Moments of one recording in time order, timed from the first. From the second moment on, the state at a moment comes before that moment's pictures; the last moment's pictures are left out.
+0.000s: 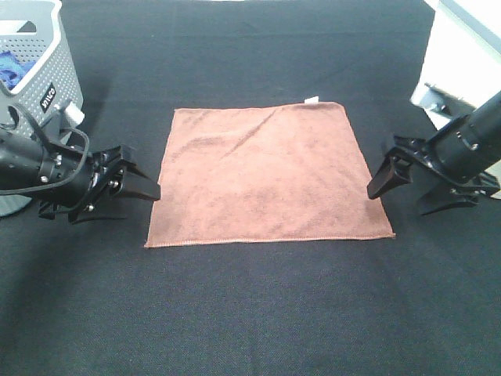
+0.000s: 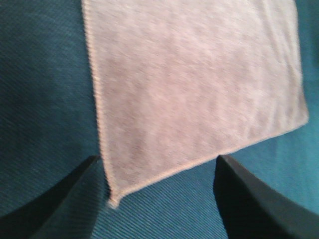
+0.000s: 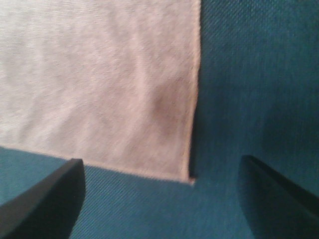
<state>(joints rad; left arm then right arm) -0.13 1.91 -0.84 -1.48 0.54 1.04 -0.02 1.90 -1.03 0.62 0.65 -0.47</state>
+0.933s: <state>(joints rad) -0.24 2.12 -0.99 -1.56 0.59 1.05 -0.02 2.09 -1.14 0.80 0.73 -0.59</state>
